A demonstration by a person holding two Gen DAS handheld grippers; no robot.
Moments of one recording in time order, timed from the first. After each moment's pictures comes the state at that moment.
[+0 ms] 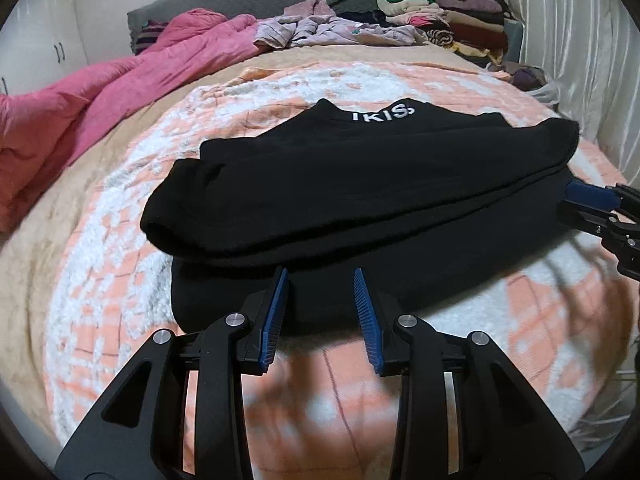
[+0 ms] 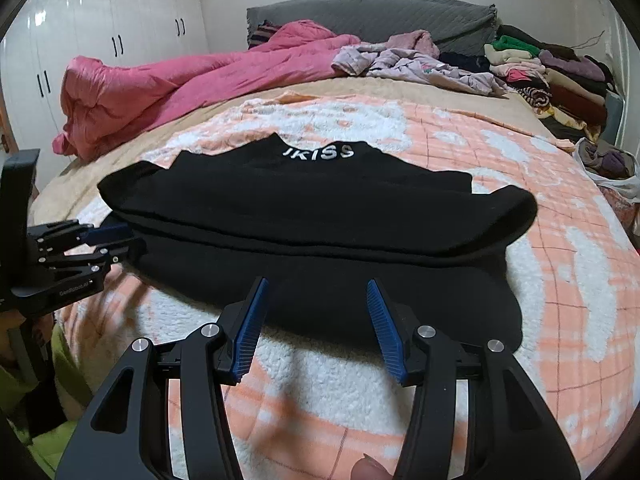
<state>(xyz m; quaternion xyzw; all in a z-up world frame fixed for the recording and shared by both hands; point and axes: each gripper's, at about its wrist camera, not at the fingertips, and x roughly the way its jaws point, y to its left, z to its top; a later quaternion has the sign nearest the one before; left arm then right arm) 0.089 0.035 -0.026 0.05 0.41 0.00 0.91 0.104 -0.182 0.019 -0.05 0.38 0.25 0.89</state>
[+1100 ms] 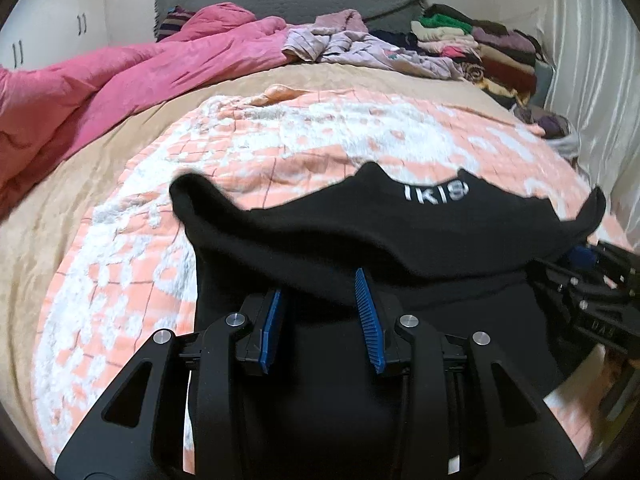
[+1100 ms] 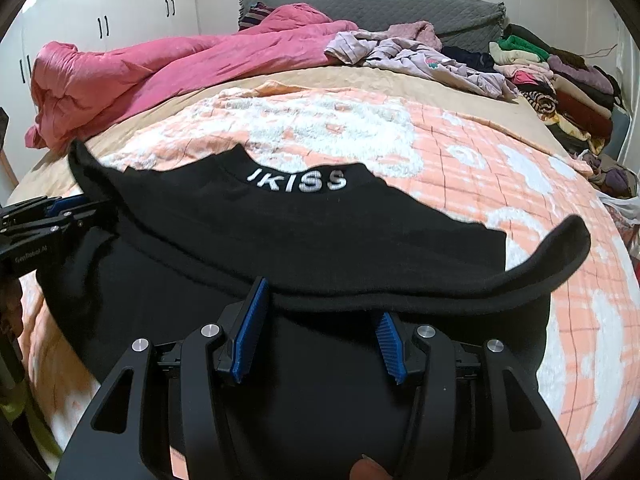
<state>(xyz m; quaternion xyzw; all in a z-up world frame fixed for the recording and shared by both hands) 0.171 0.071 -0.005 -0.03 0.39 0.02 0.92 0.202 -0.140 0.008 -0.08 0.39 0.23 0.89</state>
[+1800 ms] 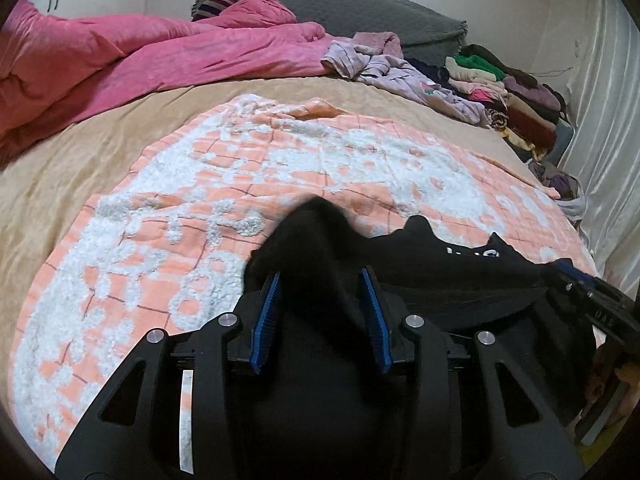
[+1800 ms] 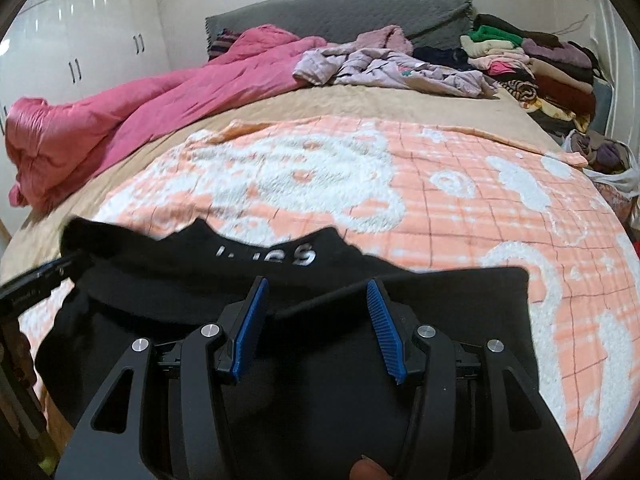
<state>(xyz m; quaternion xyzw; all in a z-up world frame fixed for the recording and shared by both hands) 0.197 0.124 -0.002 -0.12 0.36 0.05 0.92 0.259 -0.144 0.027 -0.02 0.37 0.19 0.91</state>
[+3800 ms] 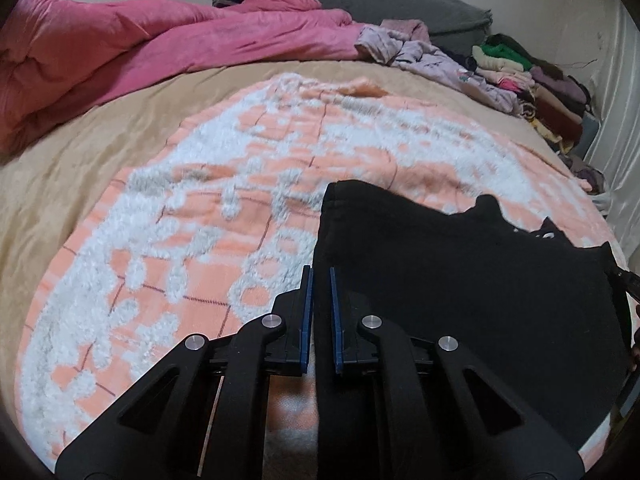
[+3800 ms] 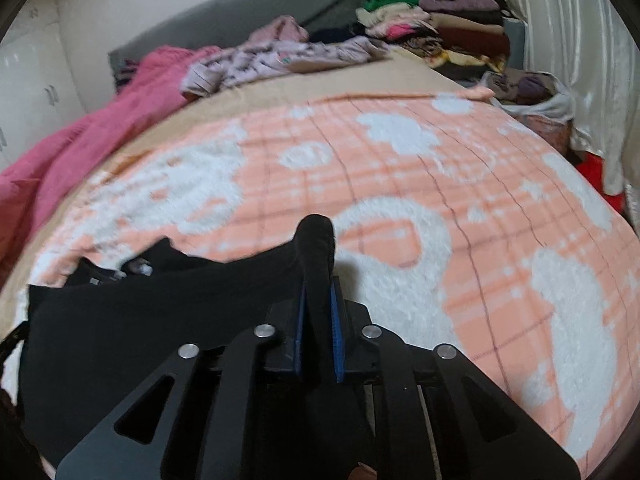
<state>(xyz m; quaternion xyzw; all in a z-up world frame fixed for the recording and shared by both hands) 0.198 0.159 -0.034 -0.11 0.39 0.09 0.91 0.282 -0.247 -0.004 0.05 0.41 0.04 0.91</state>
